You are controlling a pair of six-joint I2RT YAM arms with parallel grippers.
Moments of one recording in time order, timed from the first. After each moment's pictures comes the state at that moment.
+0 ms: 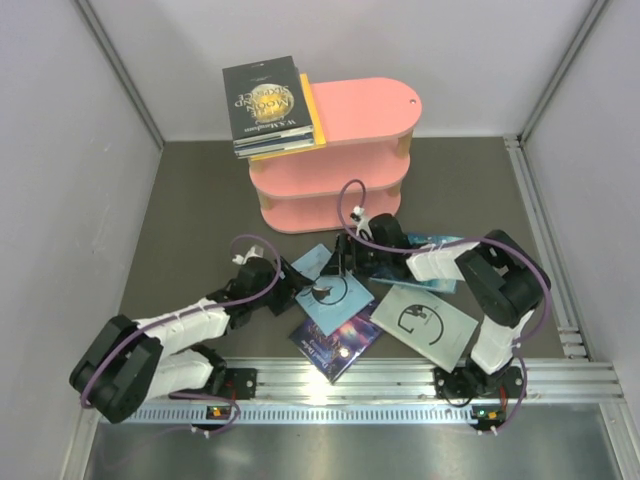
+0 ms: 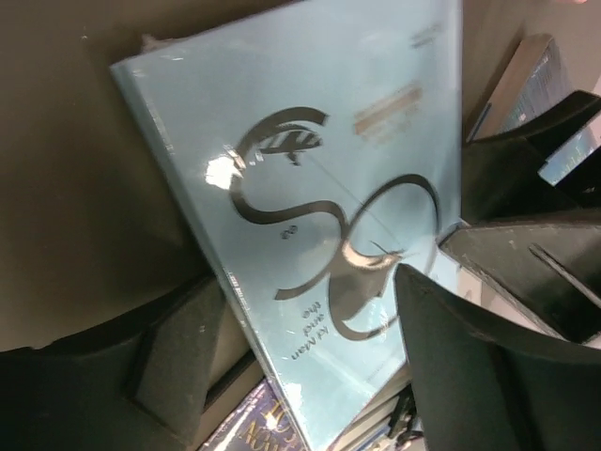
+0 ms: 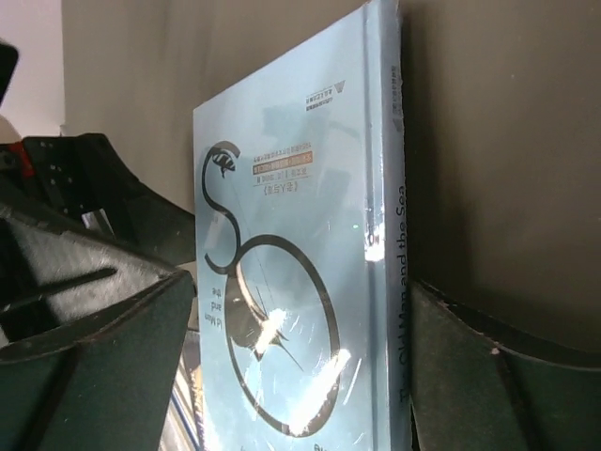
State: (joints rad) left arm -0.59 1.16 0.31 0.15 0.08 -1.23; right arm 0.65 1.78 0.81 0.32 -0.52 0.68
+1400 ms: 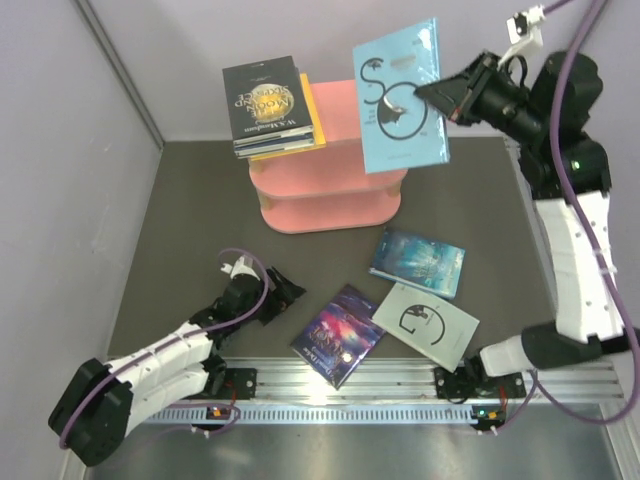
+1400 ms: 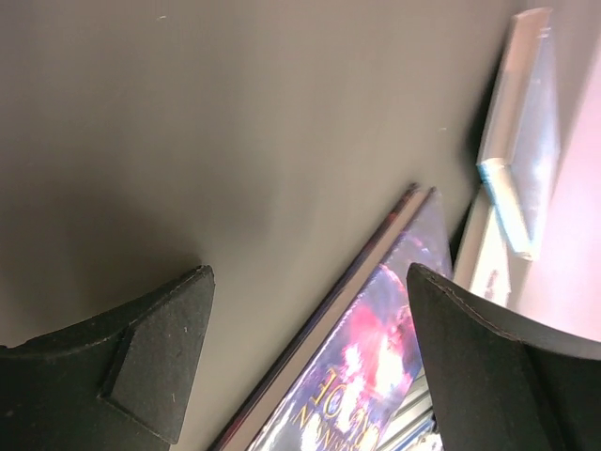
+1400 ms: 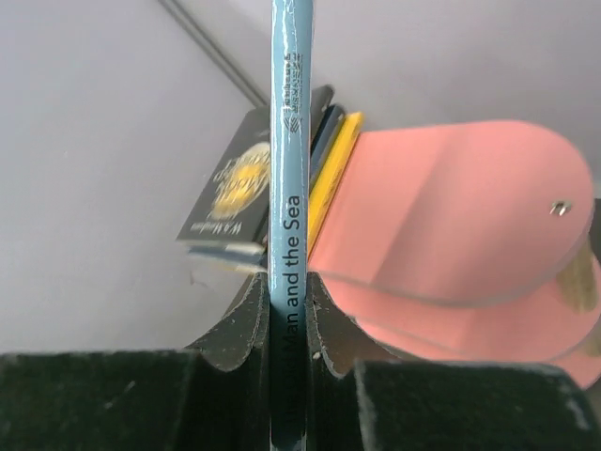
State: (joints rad) left arm -0.62 0.88 0.19 0.04 -0.01 -1.15; right arm 0.26 1.37 1.99 -0.60 -0.44 0.58
